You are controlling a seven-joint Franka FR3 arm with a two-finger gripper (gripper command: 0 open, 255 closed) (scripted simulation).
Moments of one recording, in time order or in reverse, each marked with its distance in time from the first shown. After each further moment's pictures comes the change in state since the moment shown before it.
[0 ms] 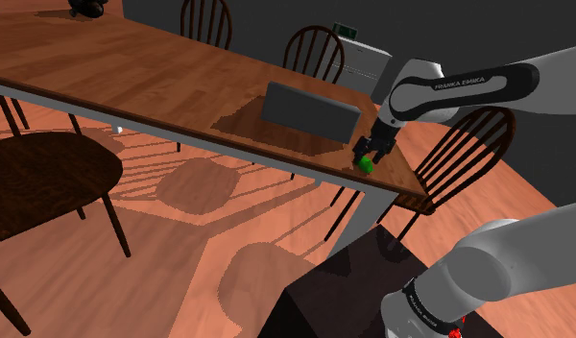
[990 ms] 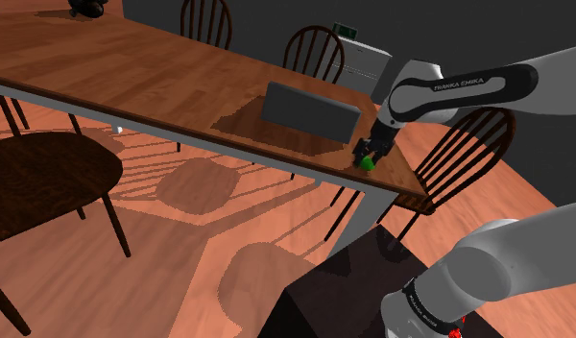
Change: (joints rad) arm 0.001 0.003 0.000 -0.005 0.000 0.009 0.001
